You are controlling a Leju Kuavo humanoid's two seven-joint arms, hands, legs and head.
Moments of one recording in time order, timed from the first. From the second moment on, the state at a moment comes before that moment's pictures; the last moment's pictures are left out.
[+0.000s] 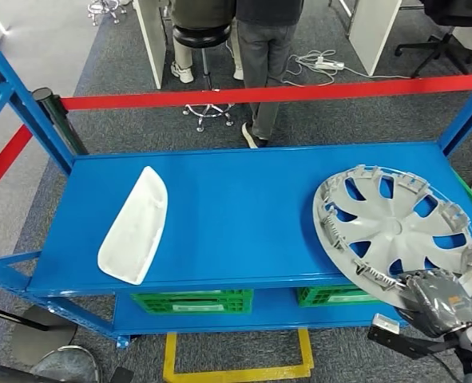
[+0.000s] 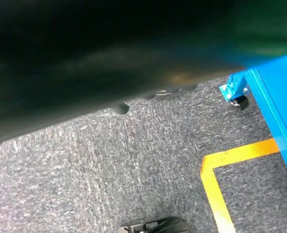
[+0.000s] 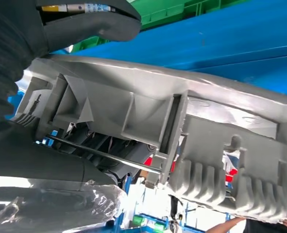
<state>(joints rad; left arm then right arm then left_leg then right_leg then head) -0.04 -0.14 0.75 -0.28 -0.90 0.09 -0.45 0.30 -0.66 0.07 -1.70 0.95 -0.18 -0.08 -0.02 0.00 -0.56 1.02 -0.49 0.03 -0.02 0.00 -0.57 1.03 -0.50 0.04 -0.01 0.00</state>
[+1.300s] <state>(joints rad) -0.05 -0.16 0.75 -0.28 -0.91 0.10 -0.47 0.07 -0.36 0.27 -2.08 0.88 -0.62 -0.32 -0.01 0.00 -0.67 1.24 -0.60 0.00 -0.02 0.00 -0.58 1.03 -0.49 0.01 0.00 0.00</state>
